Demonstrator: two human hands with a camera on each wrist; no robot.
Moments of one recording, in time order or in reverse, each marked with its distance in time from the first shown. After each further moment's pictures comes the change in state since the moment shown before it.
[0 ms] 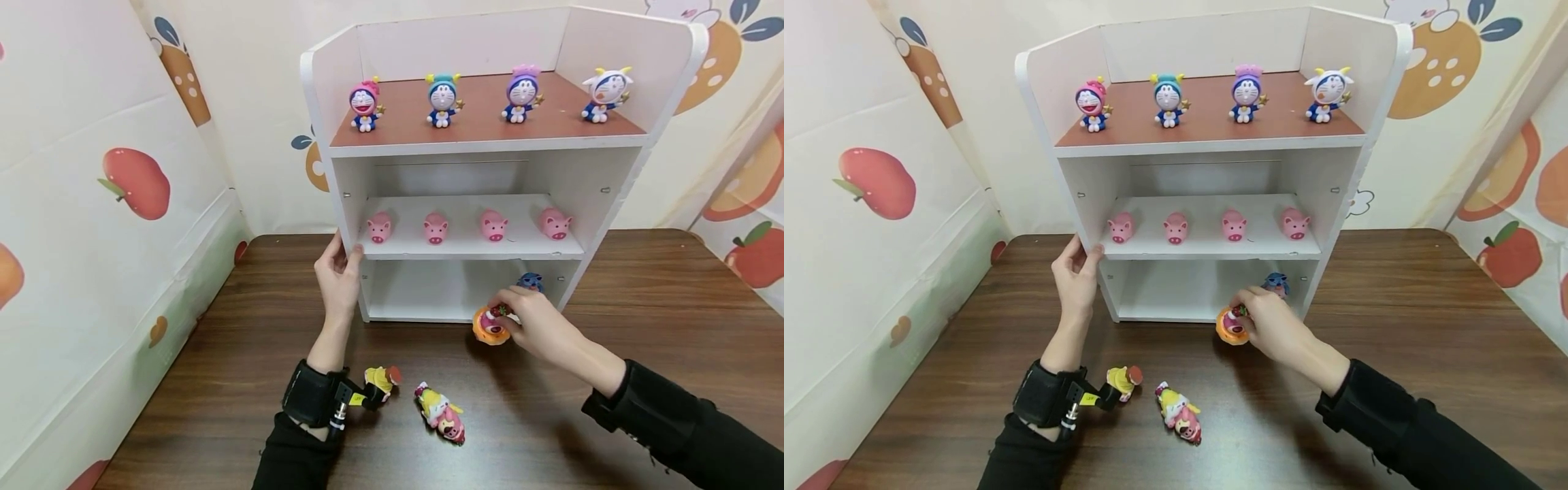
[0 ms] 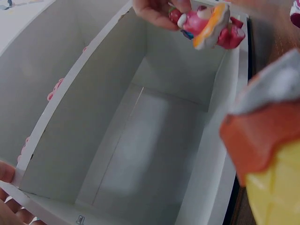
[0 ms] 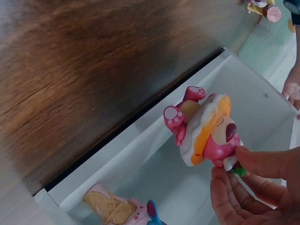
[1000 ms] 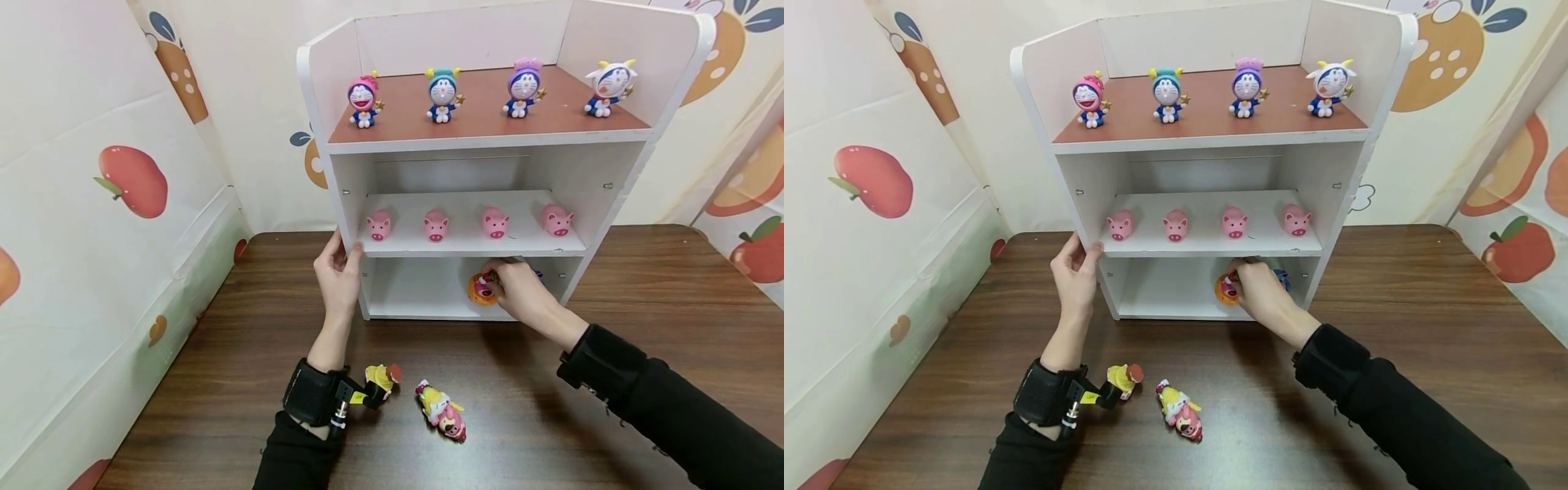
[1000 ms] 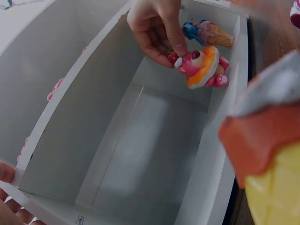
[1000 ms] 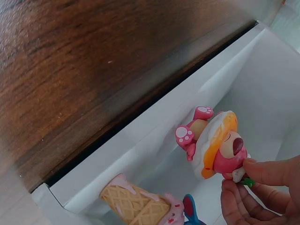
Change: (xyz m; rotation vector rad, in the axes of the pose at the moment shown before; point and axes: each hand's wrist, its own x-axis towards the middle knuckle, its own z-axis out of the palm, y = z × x) left_hand -0.004 0.017 0.004 0.014 -0.004 -0.016; right_hand 0.038 0.030 0.017 -0.073 0.009 0.121
